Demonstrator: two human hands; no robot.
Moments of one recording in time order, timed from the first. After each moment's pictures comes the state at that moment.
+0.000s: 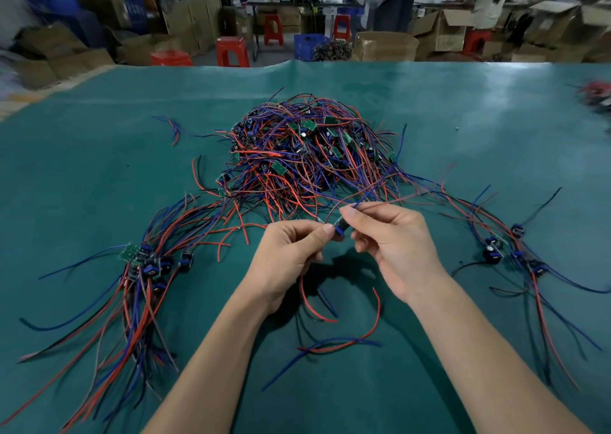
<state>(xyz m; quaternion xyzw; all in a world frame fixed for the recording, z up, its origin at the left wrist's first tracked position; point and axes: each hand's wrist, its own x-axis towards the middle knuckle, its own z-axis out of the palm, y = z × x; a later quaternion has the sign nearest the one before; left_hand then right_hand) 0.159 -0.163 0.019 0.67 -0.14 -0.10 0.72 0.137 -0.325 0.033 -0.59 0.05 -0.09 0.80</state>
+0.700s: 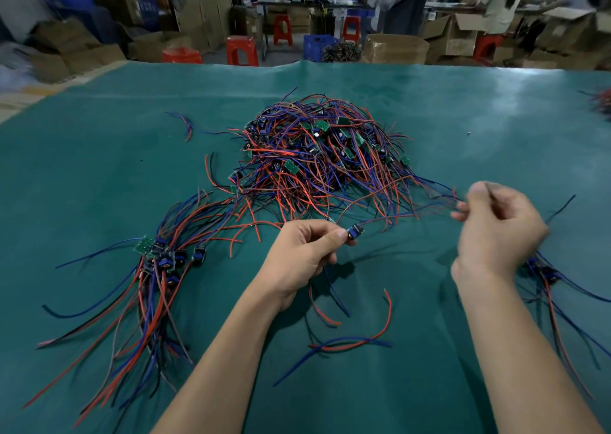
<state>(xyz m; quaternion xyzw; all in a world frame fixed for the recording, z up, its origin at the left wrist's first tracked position) 0.157 -0.162 0.022 0.68 -0.15 -0.12 0.71 0.147 -0.390 0.039 -0.56 0.22 -0.49 0.63</state>
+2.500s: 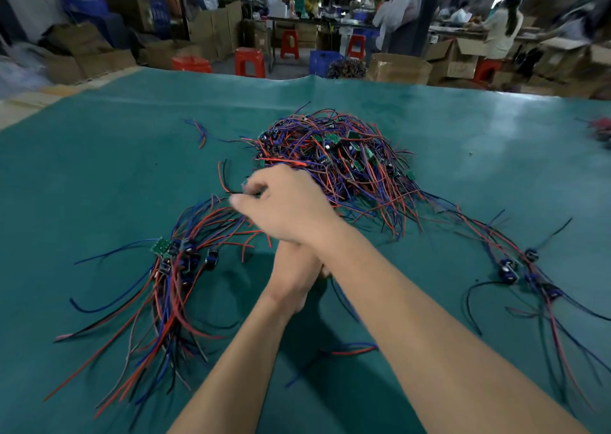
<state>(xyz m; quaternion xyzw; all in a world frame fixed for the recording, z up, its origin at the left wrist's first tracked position) 0.163 -0.166 0.015 0.62 -0.05 -0.02 0.78 0.183 -0.187 0.107 -0.95 -0.10 -0.04 0.31</state>
